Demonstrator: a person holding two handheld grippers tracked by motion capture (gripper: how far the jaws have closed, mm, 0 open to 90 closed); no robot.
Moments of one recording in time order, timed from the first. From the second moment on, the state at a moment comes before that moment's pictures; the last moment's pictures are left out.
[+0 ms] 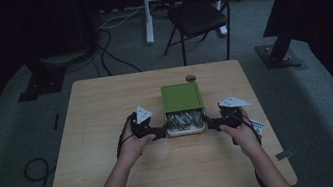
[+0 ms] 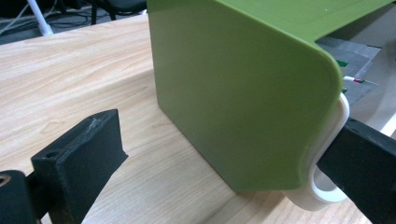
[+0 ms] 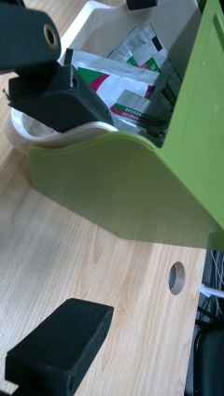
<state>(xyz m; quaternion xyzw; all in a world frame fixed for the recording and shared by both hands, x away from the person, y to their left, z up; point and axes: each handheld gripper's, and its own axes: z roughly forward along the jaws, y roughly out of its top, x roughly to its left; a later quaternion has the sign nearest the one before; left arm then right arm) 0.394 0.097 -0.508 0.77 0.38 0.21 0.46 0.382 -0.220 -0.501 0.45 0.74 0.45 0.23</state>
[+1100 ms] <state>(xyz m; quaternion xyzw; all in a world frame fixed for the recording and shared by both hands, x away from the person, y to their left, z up) 0.389 0.097 -0.505 0.76 0.39 0.21 0.48 0.384 -0.213 -0.502 0.46 0.72 0.45 0.25</state>
